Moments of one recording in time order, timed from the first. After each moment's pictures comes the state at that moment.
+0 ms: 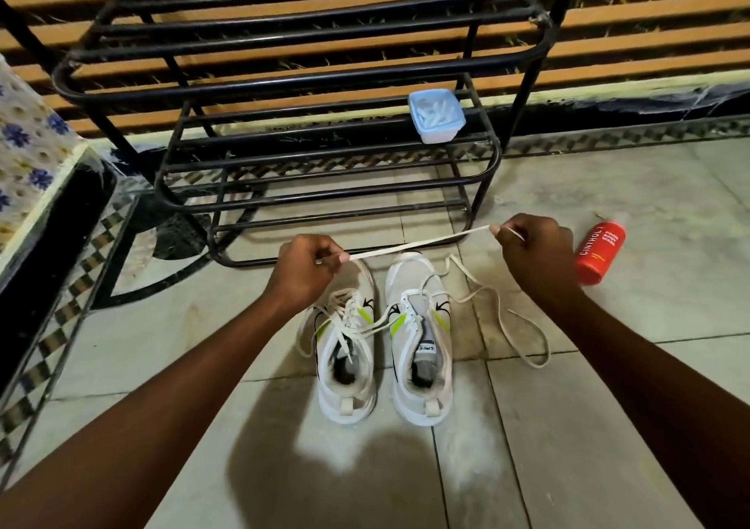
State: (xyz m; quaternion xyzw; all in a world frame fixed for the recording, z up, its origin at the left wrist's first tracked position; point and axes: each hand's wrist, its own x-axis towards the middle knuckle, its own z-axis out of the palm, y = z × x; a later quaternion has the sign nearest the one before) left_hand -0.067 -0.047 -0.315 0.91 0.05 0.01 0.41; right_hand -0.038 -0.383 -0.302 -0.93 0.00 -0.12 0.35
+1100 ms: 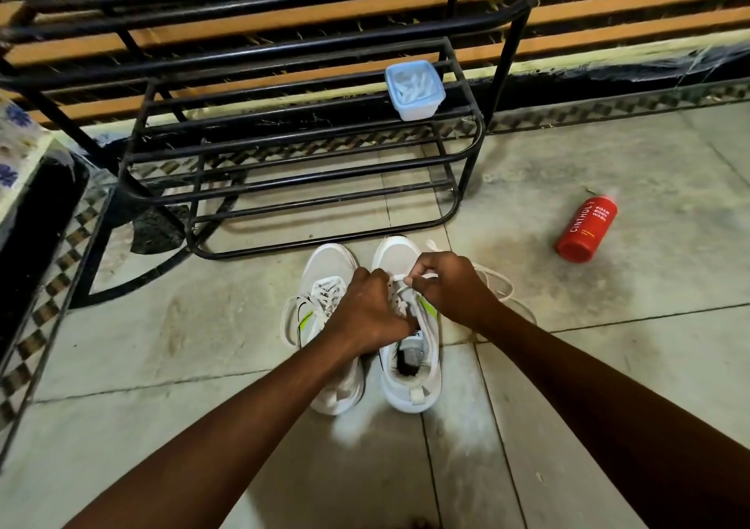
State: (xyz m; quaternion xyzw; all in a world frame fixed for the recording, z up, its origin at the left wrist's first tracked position) left_hand -0.116 -0.156 -0.331 0.94 0.04 -0.18 0.30; right_hand -0.063 -0.320 -0.366 -0.89 -0.11 0.08 0.43
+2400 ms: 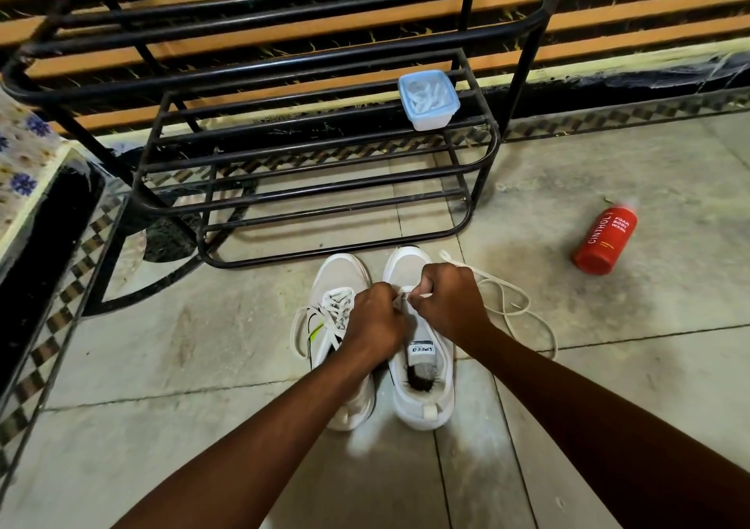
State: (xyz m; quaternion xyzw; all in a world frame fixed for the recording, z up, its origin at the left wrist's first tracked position) left_hand -0.107 -0.157 -0.355 0.92 0.11 -0.10 0.35; right_hand -0.061 -0.297 -0.397 -0.92 -0.09 -0.03 0.37
